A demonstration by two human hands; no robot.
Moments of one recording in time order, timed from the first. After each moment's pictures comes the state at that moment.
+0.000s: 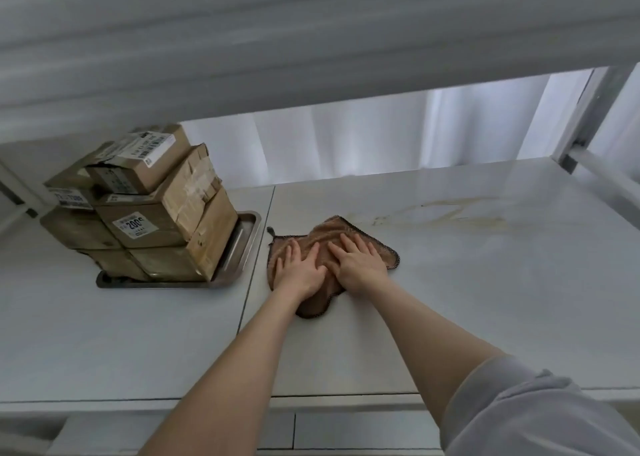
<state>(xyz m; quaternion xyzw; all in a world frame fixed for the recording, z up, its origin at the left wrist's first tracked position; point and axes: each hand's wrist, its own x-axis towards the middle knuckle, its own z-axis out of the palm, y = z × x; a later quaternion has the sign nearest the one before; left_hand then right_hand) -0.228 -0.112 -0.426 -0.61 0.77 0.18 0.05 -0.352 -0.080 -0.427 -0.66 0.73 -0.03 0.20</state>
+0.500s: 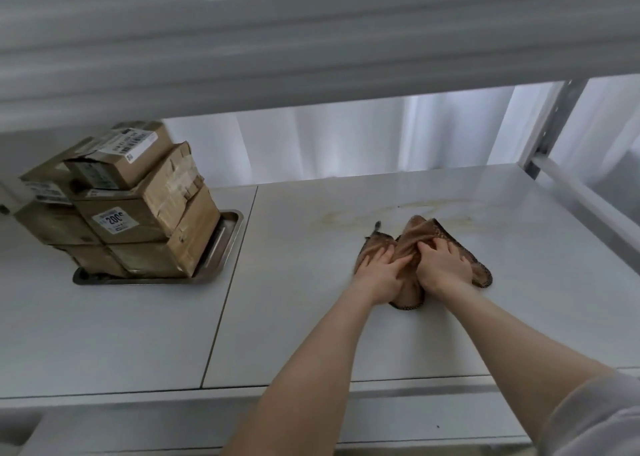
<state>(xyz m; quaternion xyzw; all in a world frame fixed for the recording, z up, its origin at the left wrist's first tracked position) -0.359 -0.050 -0.427 -0.40 0.89 0.21 0.07 -0.480 -0.004 -0.422 -0.47 0.87 -0.03 0.12</state>
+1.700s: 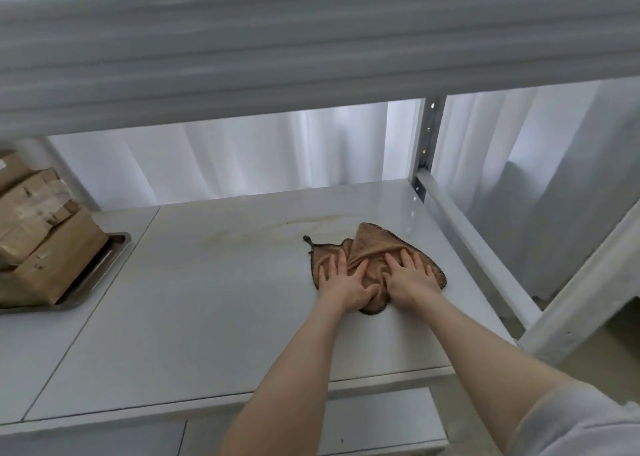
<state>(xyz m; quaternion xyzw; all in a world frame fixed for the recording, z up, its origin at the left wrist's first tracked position) -0.547 0.026 -0.425 -0.49 0.85 0.20 0.10 -0.674 0.077 -0.430 -0.50 0.84 -0.03 0.20</state>
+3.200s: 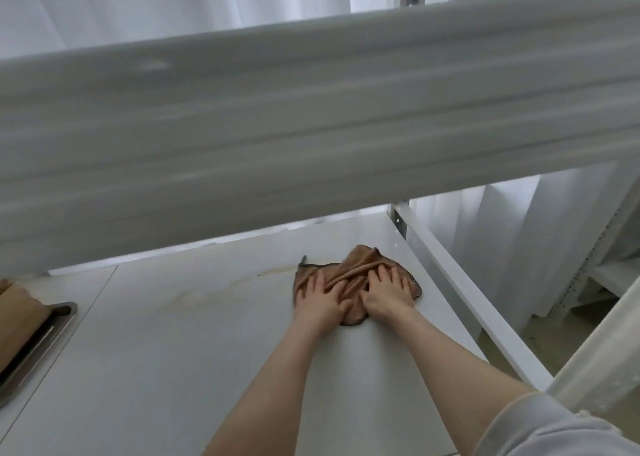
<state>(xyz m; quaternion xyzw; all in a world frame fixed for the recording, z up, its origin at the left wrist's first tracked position) -0.585 -0.050 -0.424 -0.48 0.86 0.15 0.08 -0.714 0.003 -0.431 -0.48 0.85 -0.07 0.19</state>
